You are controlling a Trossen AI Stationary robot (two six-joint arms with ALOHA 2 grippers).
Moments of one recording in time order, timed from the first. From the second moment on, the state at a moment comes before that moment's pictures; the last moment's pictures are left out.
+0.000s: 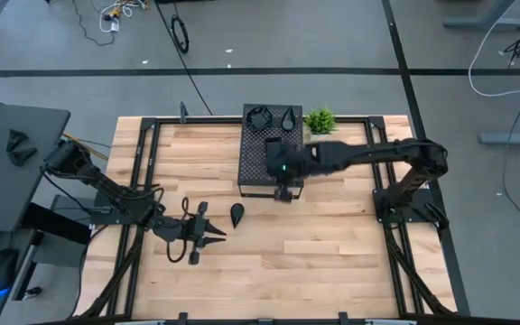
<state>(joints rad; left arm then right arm) -0.57 1.25 0.38 0.51 -0.45 -0.20 -0.05 1.67 1.44 -0.73 0.17 -0.02</state>
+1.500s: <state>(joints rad) -0.16 1.67 0.43 0.48 -0.40 -0.32 0.62 1.80 1.44 -0.55 0.67 0.53</state>
